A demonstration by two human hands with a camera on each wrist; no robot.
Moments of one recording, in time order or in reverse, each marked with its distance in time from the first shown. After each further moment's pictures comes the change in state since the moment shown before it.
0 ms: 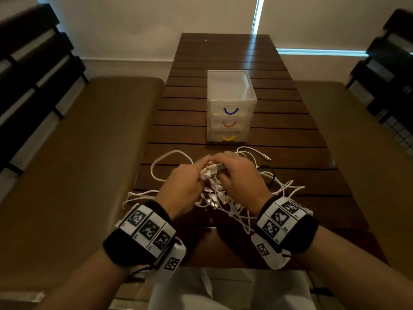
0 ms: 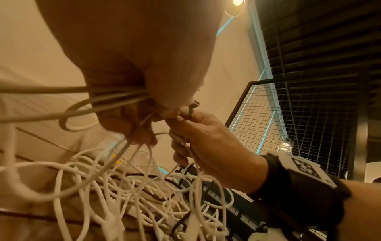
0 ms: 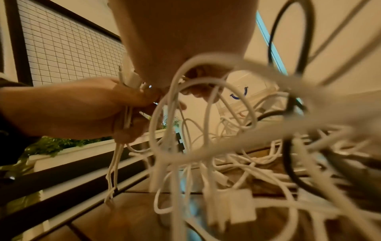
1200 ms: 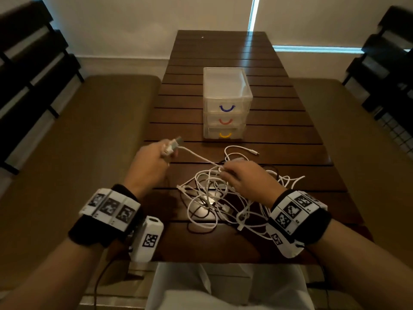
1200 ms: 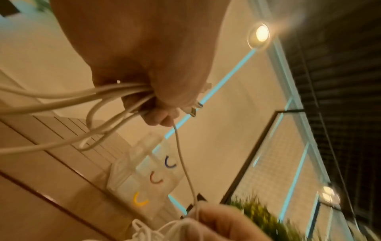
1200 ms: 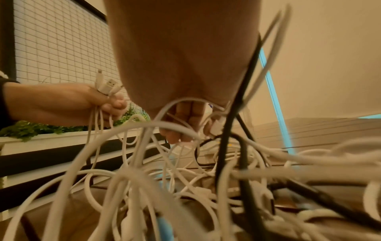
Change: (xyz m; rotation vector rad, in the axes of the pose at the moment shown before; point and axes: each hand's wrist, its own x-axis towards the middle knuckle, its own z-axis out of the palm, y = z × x) left_hand 0.010 -0.033 -0.041 -0.084 0.178 -0.190; right_hand -0.009 0.035 -0.014 -0.144 -0.352 0.111
